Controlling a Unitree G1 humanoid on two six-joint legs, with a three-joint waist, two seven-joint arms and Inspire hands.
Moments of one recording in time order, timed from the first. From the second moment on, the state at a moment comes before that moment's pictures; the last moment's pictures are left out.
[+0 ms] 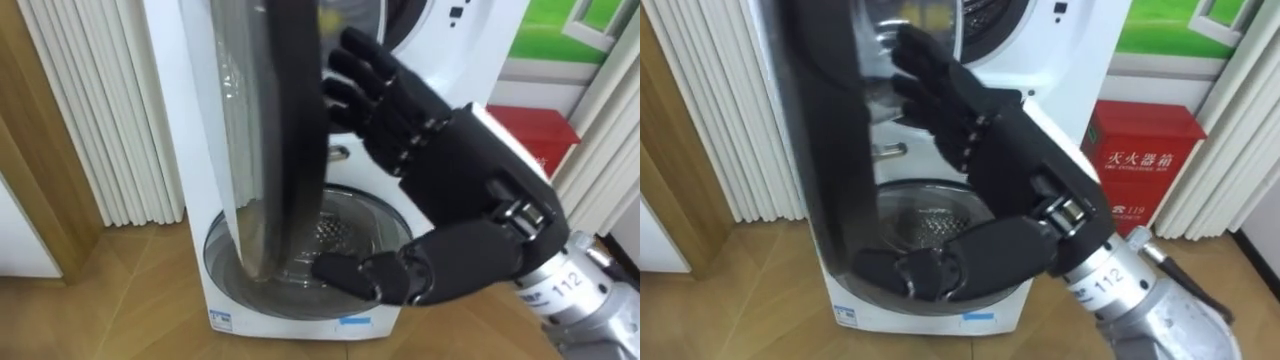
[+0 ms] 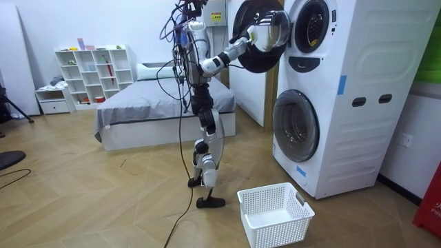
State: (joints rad) left arm 0.20 0.28 -0.05 1.09 0.27 0.06 0.14; right arm -0.02 -0.43 0.10 -0.55 0.59 0.02 0.42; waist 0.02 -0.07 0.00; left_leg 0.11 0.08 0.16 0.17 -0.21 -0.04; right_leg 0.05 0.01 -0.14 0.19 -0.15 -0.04
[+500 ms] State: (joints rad) left arm 0.18 0.28 -0.06 1.10 0.26 0.06 0.14; right arm -0.04 -0.38 0.17 -0.54 0.58 0.02 0.47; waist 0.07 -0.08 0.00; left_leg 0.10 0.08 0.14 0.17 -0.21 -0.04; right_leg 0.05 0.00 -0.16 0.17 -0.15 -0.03
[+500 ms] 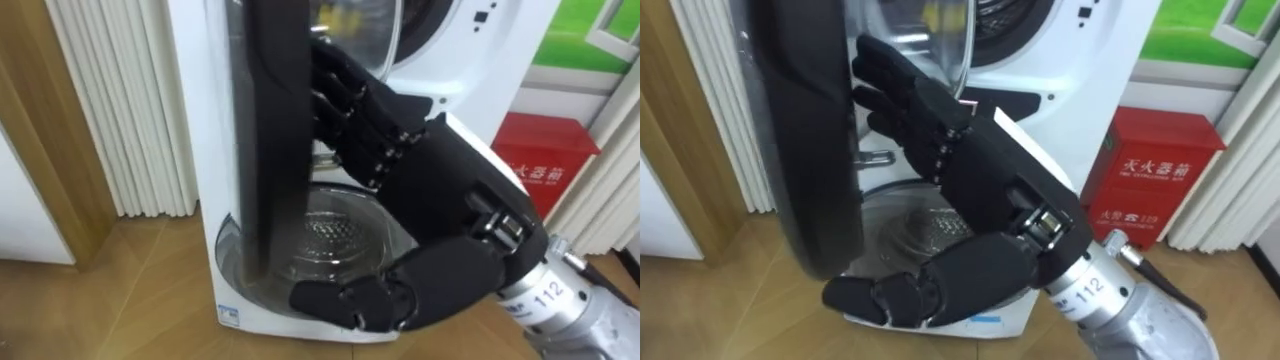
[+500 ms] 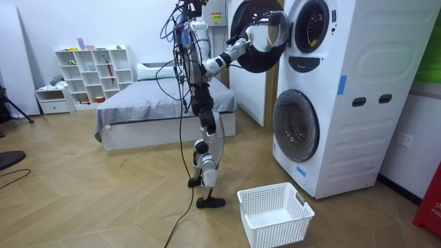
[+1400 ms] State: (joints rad) left arm 0.08 0.28 -0.17 1.10 0.27 0.11 0.13; right arm -0.29 -0.30 0.52 -0.35 0.50 0.07 0.44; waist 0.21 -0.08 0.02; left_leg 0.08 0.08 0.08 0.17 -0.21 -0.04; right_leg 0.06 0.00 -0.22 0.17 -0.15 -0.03
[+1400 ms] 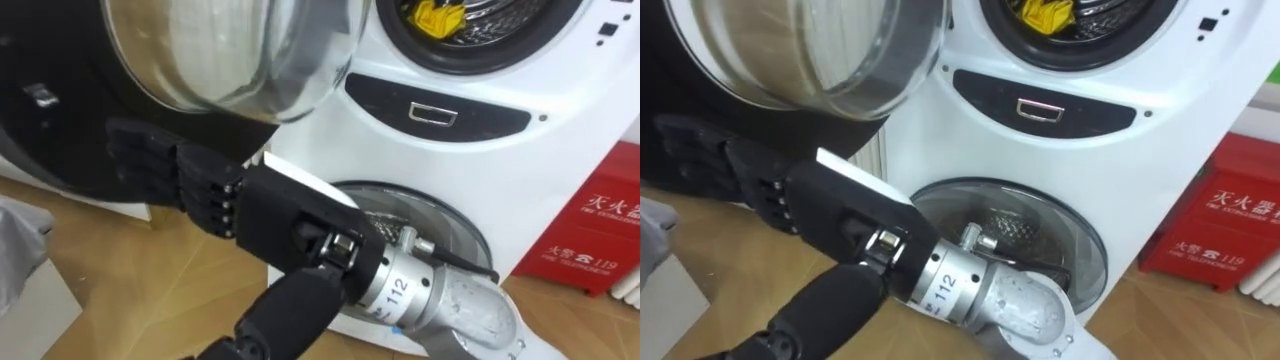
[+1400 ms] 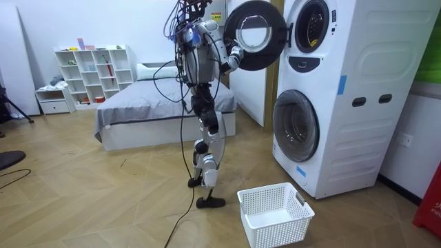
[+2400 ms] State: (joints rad) left arm 0.18 0.27 -0.09 1.08 0.27 0.09 0.17; right arm -0.24 -0.40 0.21 -0.36 0.42 0.10 0.19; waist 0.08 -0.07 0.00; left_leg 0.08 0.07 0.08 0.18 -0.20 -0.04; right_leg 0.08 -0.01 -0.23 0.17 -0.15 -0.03
